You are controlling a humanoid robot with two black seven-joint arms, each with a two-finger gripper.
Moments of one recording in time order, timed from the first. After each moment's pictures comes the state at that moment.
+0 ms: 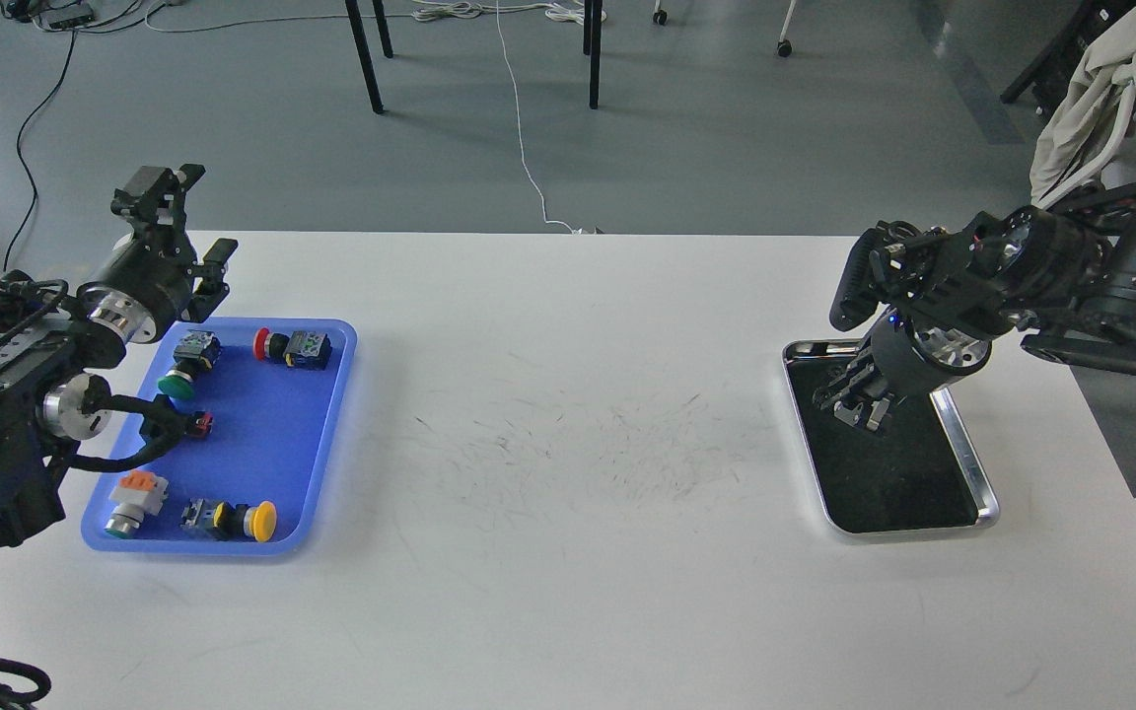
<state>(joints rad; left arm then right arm) -0.82 0.36 -0.41 -0.29 0.14 -0.41 -0.45 1.65 -0.37 -1.04 1.06 -1.50 0.16 0.49</state>
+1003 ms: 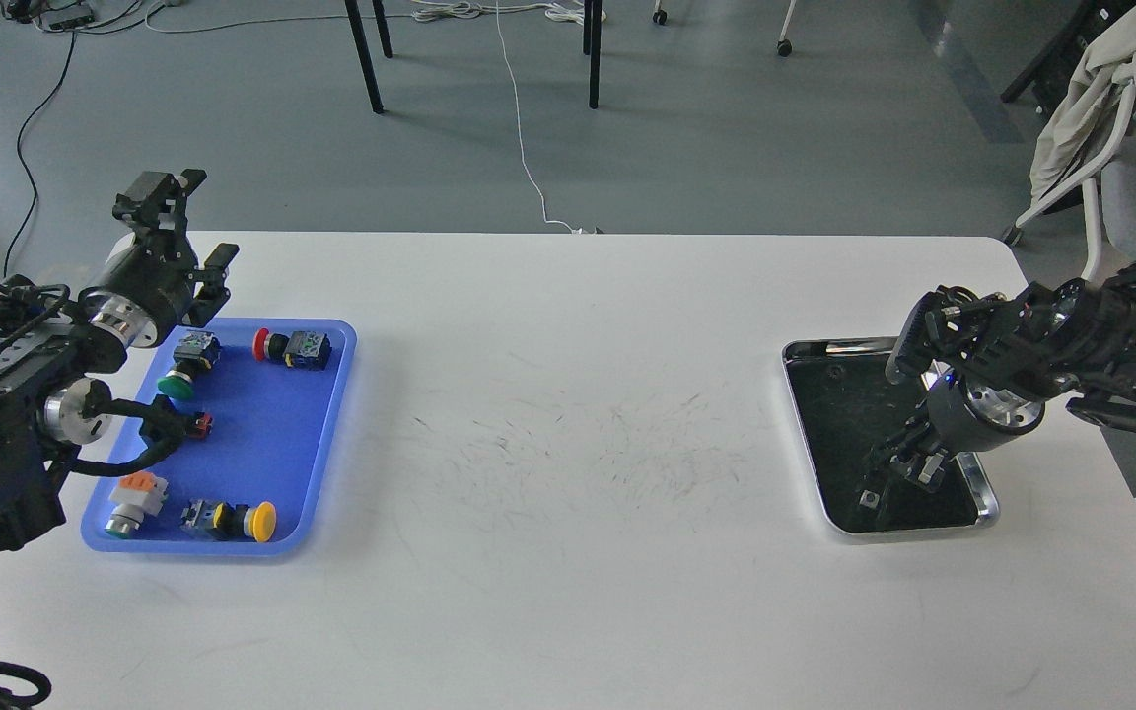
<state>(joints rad) -0.81 0.36 -0.41 -0.29 0.14 -0.41 -0.45 1.48 -0.42 -1.03 0.97 -1.52 0.16 0.49</state>
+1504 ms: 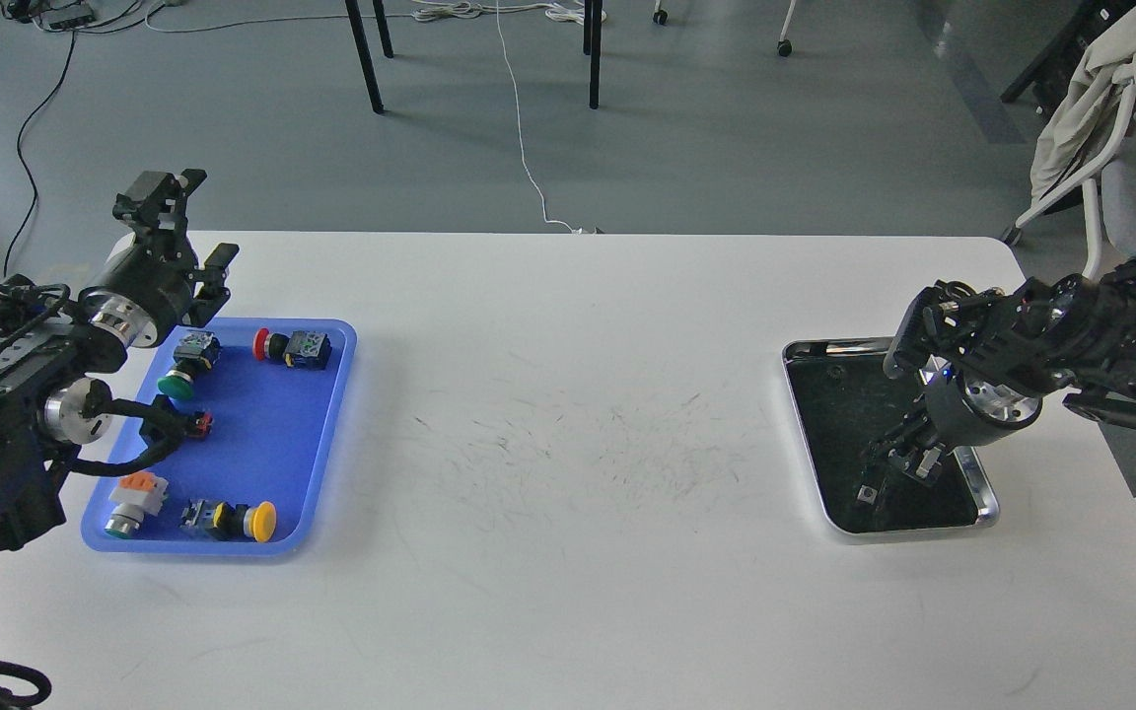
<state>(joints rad) -0.81 0.36 -0.41 -0.29 0.14 -0.41 -0.45 1.48 -0.41 -1.03 0.95 -1.51 0.16 0.49</state>
